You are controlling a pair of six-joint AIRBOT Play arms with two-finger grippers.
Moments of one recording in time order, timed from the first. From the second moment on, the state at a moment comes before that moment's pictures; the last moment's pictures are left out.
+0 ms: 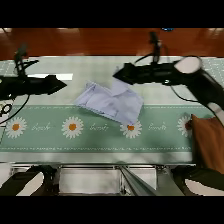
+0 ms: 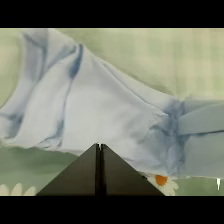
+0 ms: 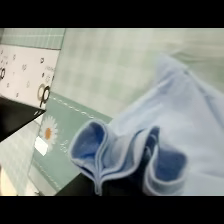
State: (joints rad) left arm 0.06 -0.98 0.92 0.82 -1.00 -1.35; right arm 0.37 -1.37 1.25 -0.51 0.85 1.32
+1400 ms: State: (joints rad) left arm 0.35 -0.73 0.73 0.80 -1.10 -1.31; right arm -0.13 -0.99 0.94 -1.23 1.14 1.62
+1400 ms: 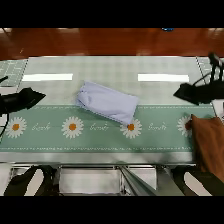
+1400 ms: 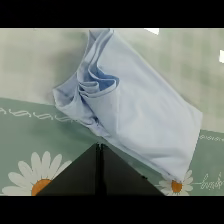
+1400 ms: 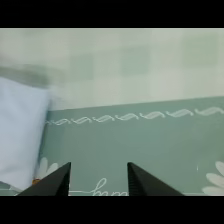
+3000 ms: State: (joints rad) left arm 0.35 -0.69 0.55 0.78 -1.14 -1.31; right arm 0.13 -1.63 1.81 -0.75 1.22 1.50
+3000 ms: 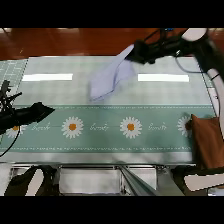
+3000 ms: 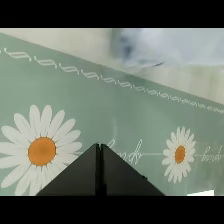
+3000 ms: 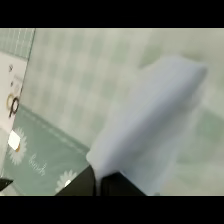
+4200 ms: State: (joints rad) left arm 0.26 -0.68 0.54 0.73 -1.15 -1.26; right arm -0.99 -0.97 1.44 -1.23 1.81 1.61
